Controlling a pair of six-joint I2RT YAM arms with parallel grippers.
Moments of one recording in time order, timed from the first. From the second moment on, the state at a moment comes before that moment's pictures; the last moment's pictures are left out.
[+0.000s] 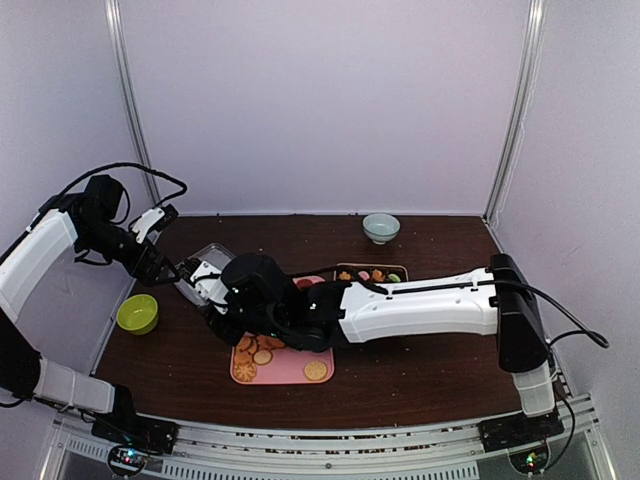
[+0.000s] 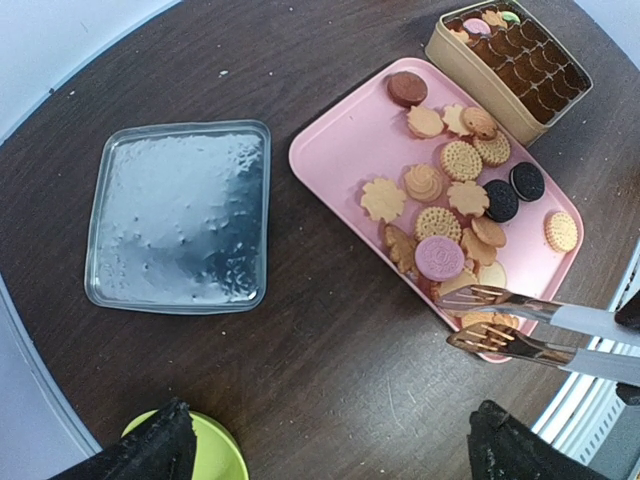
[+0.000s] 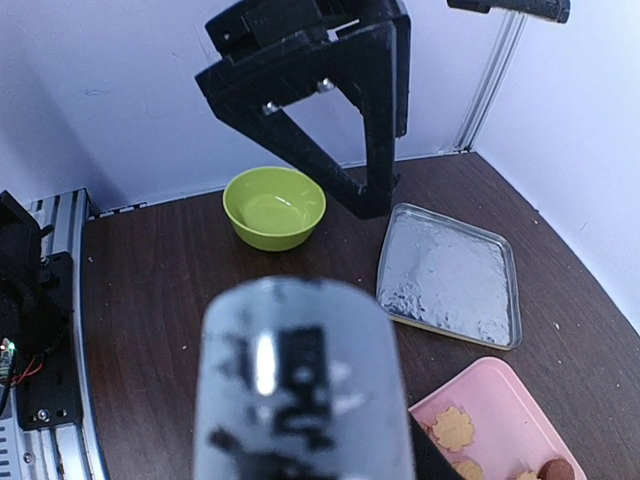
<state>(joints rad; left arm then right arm) -0.01 1.25 1.22 -1.07 0.48 0.60 1.32 2.15 1.83 -0.05 0.25 -0.06</state>
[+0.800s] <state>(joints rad) -0.01 1.26 1.22 -1.07 0.48 0.60 1.32 2.15 1.76 -0.02 0.29 -0.08</state>
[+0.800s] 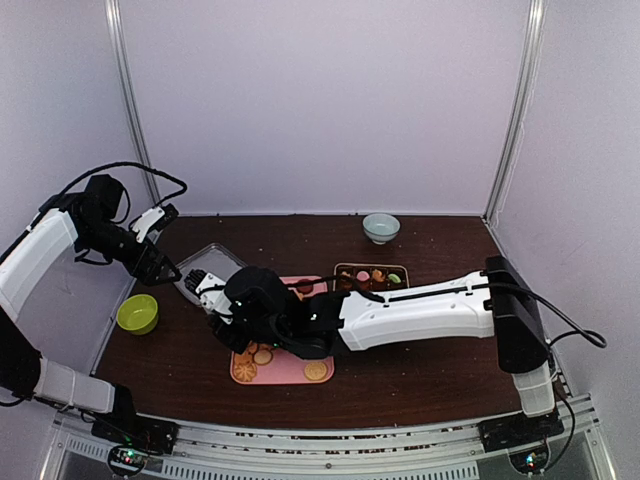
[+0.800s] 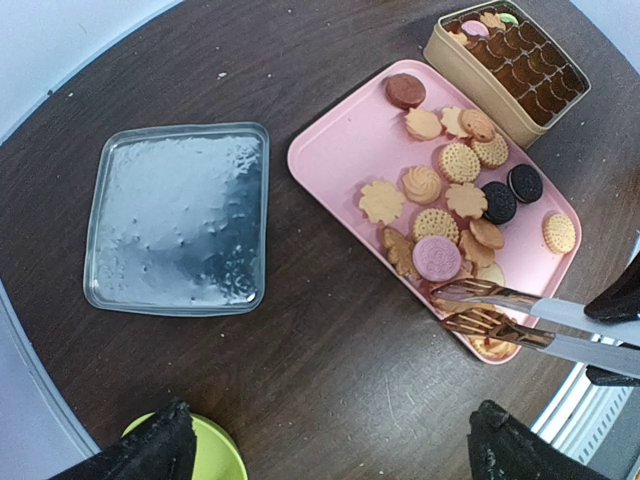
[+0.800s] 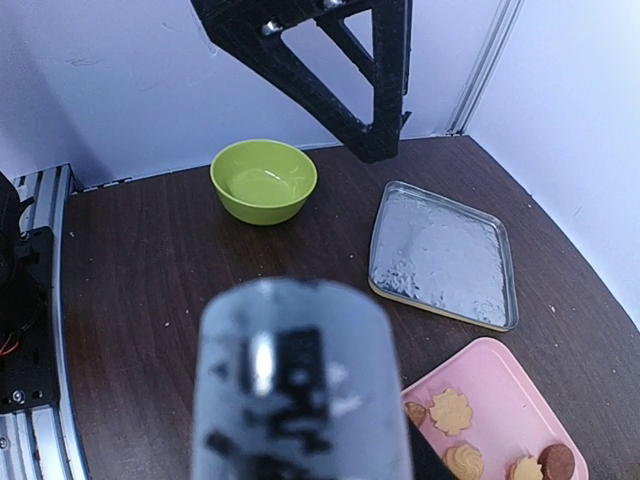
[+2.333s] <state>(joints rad) -0.01 1.28 1.26 -1.08 0.51 0.60 0.77 1.60 1.28 -0.01 0.11 0.03</state>
